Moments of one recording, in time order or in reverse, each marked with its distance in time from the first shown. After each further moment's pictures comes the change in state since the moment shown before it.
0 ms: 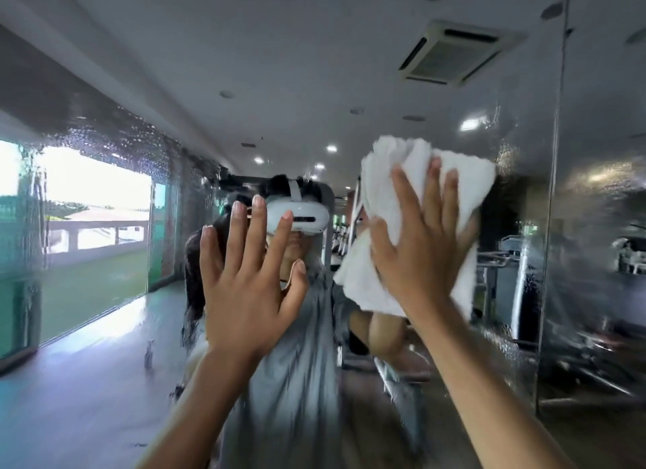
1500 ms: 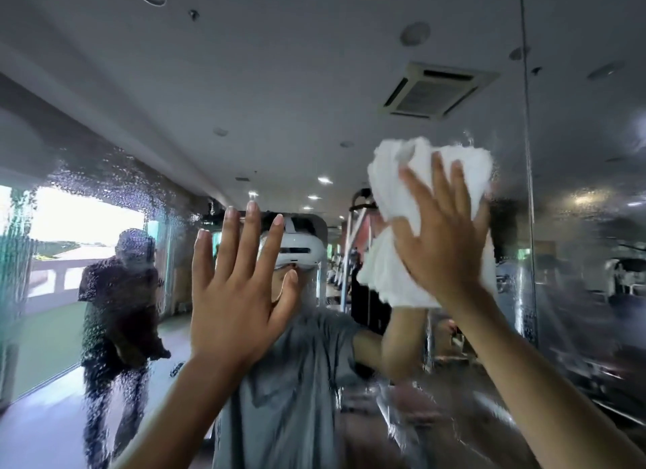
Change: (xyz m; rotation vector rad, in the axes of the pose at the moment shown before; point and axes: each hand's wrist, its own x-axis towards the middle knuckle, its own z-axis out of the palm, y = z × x) left_hand 0.043 -0.004 -0.003 0.021 -0.077 0.048; right_hand 0.061 0.042 -0.008 -0.065 0.038 -0.123
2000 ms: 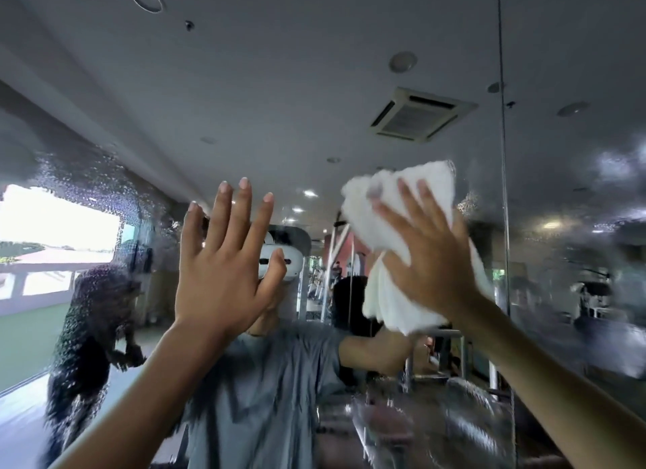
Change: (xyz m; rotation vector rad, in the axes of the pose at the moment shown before) left_hand 0.043 -0.010 -0.002 -0.024 0.014 0.017; right_hand 0.010 0.024 -0.006 -0.037 -0.053 -0.353
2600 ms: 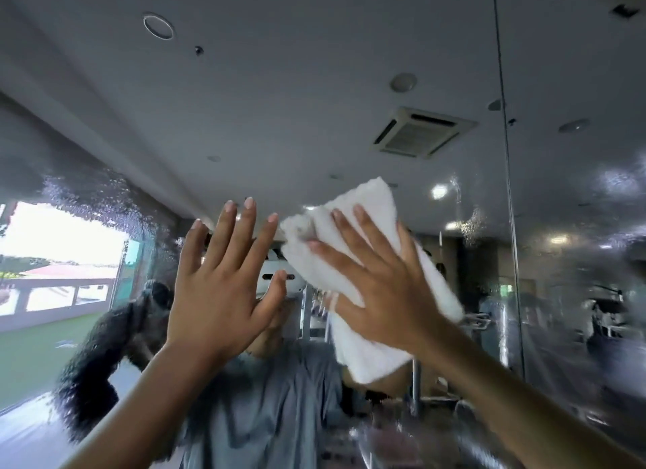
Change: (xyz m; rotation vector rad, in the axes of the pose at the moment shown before) left_hand 0.004 -0.007 0.000 0.009 0.038 0.055; right_hand 0.015 -0.050 0.004 0.008 -0.005 -0.243
